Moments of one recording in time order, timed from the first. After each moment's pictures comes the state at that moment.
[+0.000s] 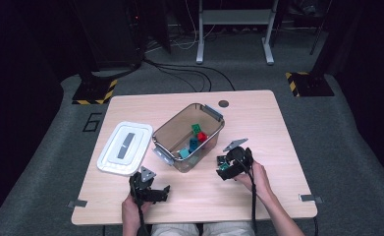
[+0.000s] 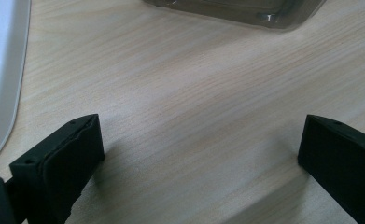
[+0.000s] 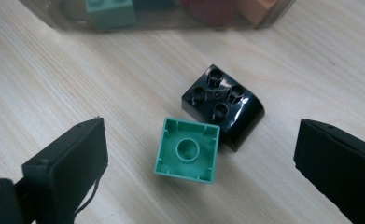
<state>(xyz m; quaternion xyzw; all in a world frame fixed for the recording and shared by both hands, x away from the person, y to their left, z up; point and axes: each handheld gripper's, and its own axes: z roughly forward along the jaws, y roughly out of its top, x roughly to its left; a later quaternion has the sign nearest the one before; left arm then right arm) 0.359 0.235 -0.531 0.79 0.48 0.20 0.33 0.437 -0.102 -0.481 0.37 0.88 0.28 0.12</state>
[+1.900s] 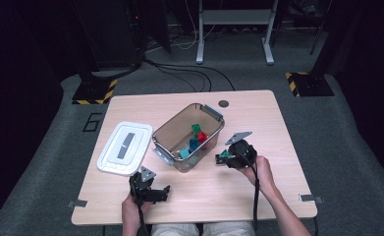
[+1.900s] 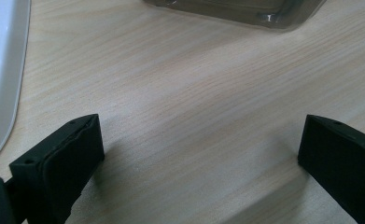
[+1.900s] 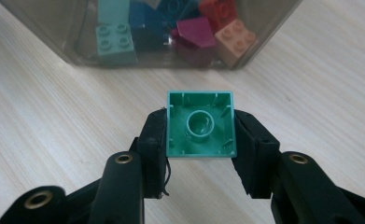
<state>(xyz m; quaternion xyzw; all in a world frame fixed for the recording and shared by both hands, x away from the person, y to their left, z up) 0.359 0.235 -0.531 0.79 0.48 0.20 0.33 0.437 -0.106 -0.443 0.35 0.87 0.30 0.15</state>
